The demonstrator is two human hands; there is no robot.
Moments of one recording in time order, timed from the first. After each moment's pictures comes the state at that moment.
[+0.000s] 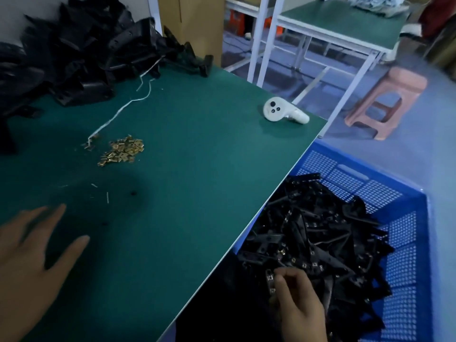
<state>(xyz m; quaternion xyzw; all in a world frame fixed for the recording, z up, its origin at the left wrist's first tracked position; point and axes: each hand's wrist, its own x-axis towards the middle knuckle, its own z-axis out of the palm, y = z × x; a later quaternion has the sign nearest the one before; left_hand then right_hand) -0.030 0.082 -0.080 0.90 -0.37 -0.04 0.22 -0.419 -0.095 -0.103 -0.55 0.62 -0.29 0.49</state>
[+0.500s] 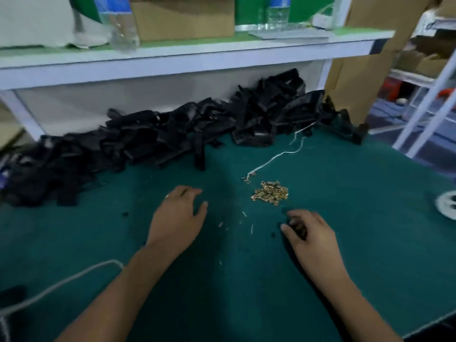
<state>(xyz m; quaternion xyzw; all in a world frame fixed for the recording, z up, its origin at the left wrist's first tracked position) 0.004 0.076 -0.011 0.94 -0.23 0.07 0.24 -0.154 -0.168 -0.038 -0.89 0.21 -0.22 0.34</state>
